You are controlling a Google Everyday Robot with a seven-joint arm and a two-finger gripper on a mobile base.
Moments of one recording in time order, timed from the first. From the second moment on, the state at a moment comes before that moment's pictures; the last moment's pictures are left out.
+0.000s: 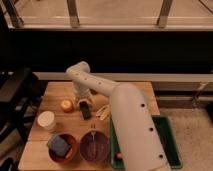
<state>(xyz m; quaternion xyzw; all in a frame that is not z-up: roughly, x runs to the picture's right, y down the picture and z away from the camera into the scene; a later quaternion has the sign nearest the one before) -0.123 0.096 0.926 -0.27 -0.31 -0.68 0.61</state>
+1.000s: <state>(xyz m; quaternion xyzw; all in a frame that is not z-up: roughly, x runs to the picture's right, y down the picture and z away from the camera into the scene) -0.119 0.104 0.882 -0.23 -0.33 -0.64 0.65</state>
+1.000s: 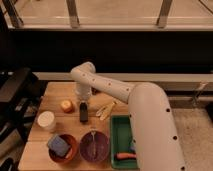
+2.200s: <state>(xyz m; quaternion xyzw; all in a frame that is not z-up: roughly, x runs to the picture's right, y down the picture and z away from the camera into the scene) -0.109 0.043 0.917 -0.16 -0.33 -0.64 0.67</state>
